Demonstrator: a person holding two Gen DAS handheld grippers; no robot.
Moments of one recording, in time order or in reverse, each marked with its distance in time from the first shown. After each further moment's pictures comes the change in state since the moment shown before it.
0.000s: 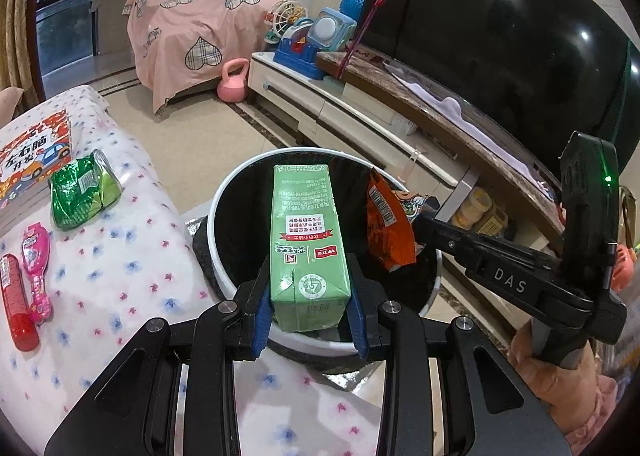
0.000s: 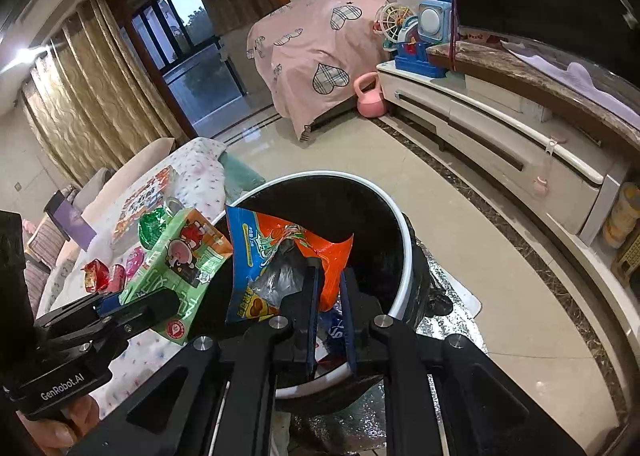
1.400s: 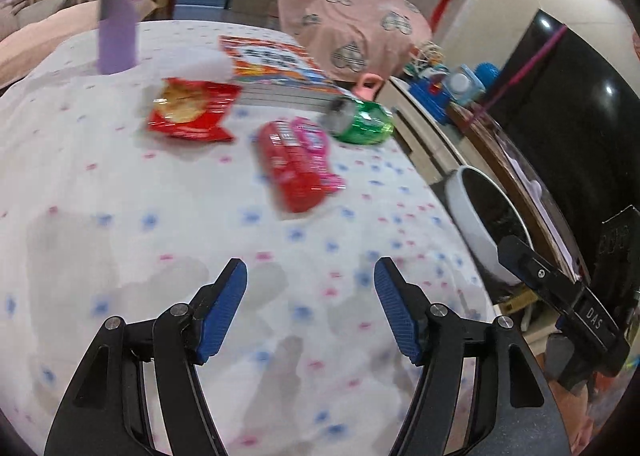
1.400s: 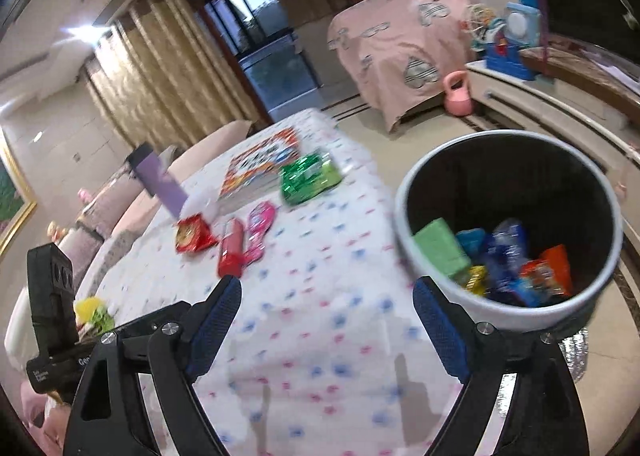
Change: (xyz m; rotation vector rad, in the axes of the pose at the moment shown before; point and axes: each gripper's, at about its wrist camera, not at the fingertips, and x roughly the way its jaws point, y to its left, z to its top) left arm -0.143 0.192 -0.125 -0.427 -0.074 0.210; right arm 0.009 0.156 -0.060 -0.121 0.013 0.250
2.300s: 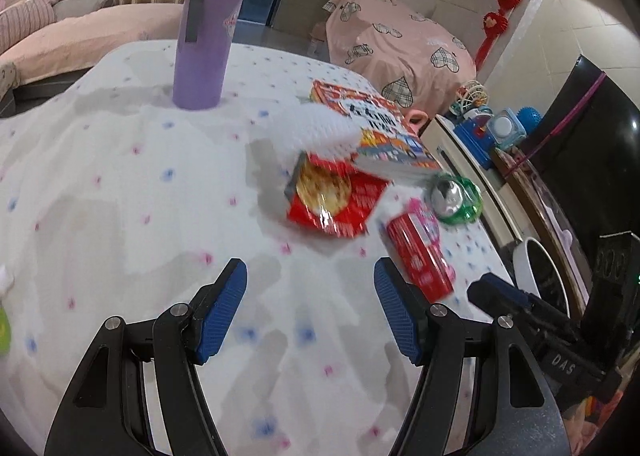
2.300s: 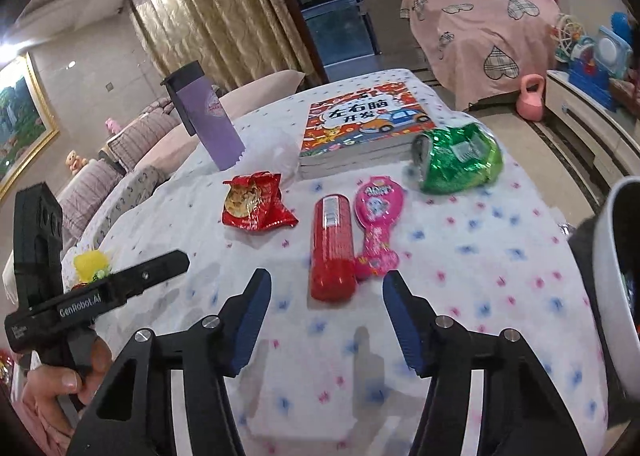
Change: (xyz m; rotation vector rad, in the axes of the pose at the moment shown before) left arm 0.004 0.097 0.068 -0.069 -0.081 0.086; right arm 0.105 0.104 0.013 -0.192 0.133 0.086
